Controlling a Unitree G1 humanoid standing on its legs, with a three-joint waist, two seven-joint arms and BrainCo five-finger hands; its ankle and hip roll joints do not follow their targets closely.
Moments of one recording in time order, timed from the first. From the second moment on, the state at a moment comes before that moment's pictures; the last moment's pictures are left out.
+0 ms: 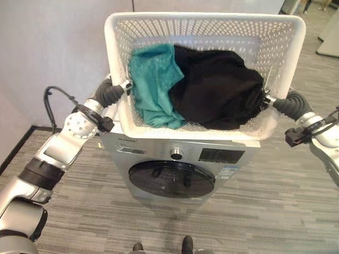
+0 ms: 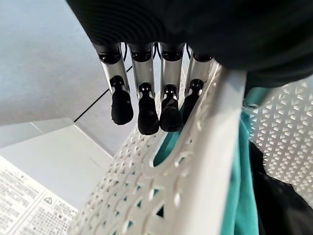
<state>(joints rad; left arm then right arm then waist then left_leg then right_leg) -0.66 0.91 -0.42 0.09 -0.25 0.01 0.08 -0.38 -1.11 0.17 0.00 0.53 0.10 0.07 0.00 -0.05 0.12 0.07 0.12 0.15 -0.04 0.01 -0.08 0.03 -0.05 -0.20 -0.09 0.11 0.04</state>
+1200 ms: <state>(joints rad) -1.28 0.84 -0.87 0.94 -0.42 0.04 0.03 -1.15 -0.93 0.78 0.90 0.46 0.22 0.15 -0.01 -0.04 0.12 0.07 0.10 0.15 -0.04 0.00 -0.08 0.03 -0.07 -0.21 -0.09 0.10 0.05</state>
